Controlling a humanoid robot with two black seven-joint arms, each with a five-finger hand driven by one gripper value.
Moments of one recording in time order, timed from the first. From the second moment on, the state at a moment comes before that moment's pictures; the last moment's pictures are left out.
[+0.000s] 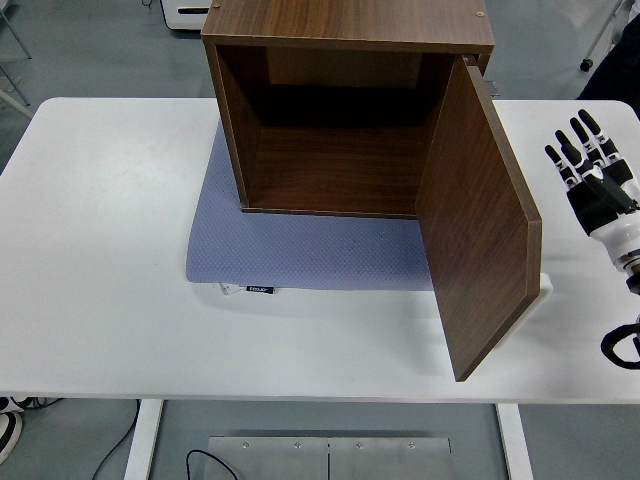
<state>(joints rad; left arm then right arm) 0.15 0.00 -0.14 -0.20 0.02 0.05 -0.31 0.30 -0.23 1.43 1.06 -0.46 0.35 0.21</state>
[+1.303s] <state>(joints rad) 0.16 0.00 -0.15 -0.20 0.02 0.06 -0.31 0.31 -0.26 1.44 1.06 -0.46 0.35 0.21</state>
